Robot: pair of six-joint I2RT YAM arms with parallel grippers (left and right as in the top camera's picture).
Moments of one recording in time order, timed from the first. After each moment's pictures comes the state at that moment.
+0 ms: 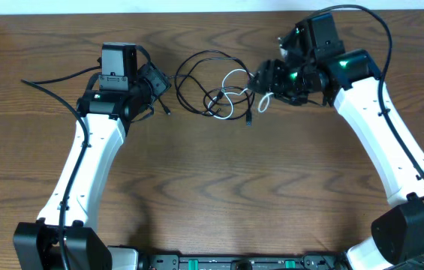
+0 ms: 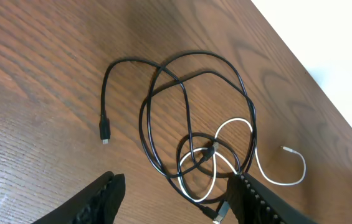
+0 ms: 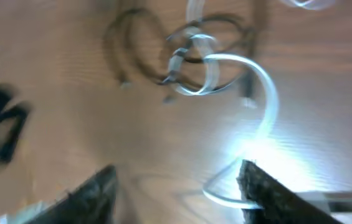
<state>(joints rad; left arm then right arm) -0.09 1.52 1.24 -0.58 0.13 -0.78 0.33 1.73 1.63 -0.97 -0.37 0.62</state>
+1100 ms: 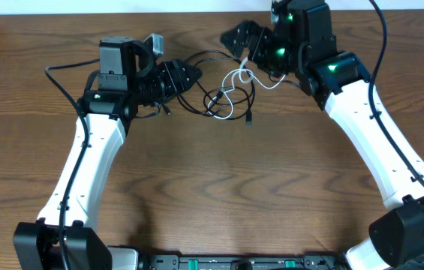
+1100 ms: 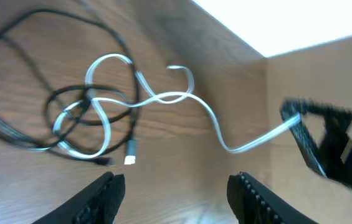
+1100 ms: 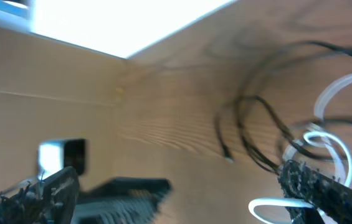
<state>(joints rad) -0.09 1.52 1.24 -0.45 0.70 -0.61 0.39 1.73 1.63 -0.44 -0.46 0.85</state>
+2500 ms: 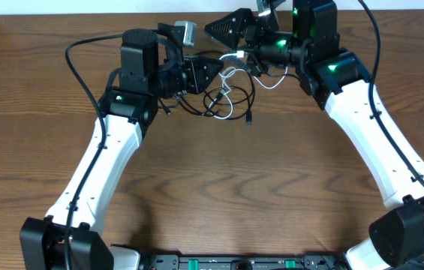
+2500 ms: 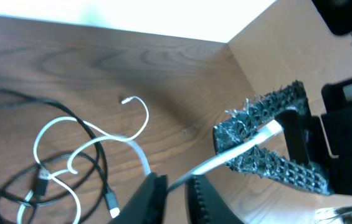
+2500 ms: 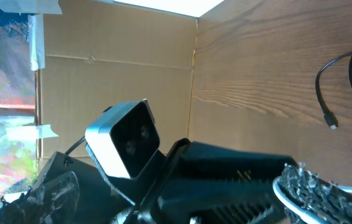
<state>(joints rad) -0.22 1.53 1.24 -0.22 0.70 -0.40 0.38 1.73 1.63 -0.28 -0.80 1.10</state>
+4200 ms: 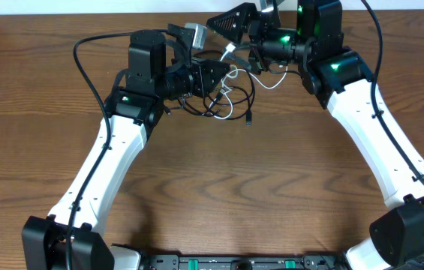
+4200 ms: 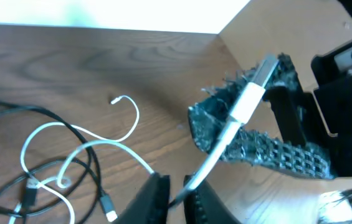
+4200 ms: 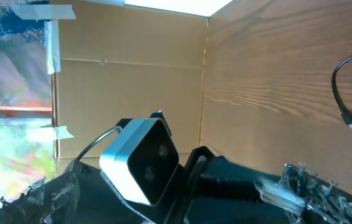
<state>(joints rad) -0.26 1.53 1.24 -0.21 0.71 -0.34 0.37 1.73 1.63 -0.23 -0.83 1.17</state>
